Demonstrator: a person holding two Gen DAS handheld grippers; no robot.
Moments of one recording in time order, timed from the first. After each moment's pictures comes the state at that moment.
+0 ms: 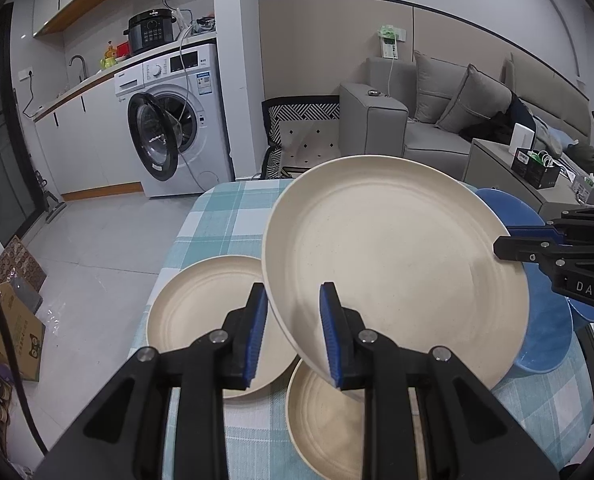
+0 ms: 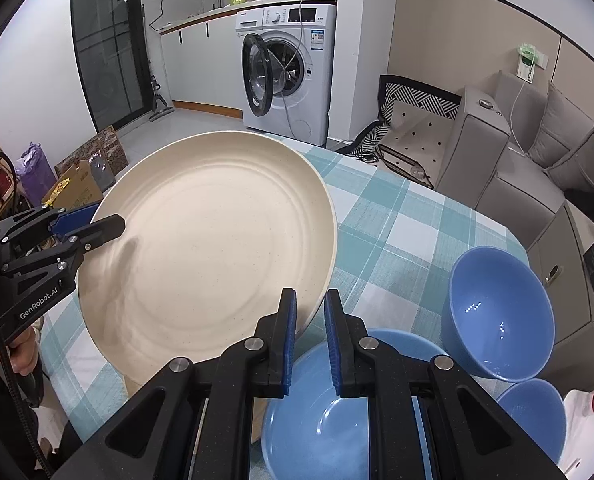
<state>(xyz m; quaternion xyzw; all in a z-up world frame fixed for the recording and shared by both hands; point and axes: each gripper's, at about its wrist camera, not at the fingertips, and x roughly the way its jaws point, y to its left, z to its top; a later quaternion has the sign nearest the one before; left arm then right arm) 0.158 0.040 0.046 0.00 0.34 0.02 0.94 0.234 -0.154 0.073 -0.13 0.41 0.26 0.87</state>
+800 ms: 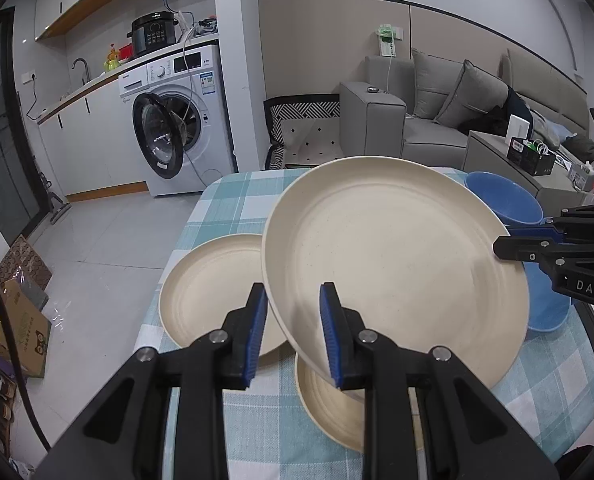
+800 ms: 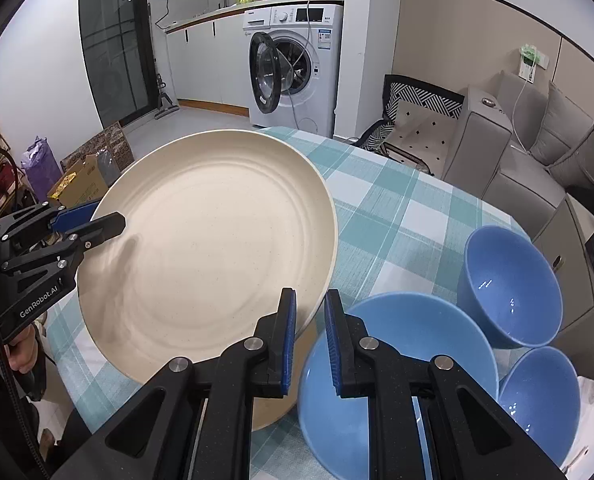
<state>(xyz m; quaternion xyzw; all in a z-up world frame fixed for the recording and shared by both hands) 0.119 0.037 0.036 0.01 0.34 0.02 0.94 0.212 -0.152 0.053 -0.13 0.41 0.26 0.86</state>
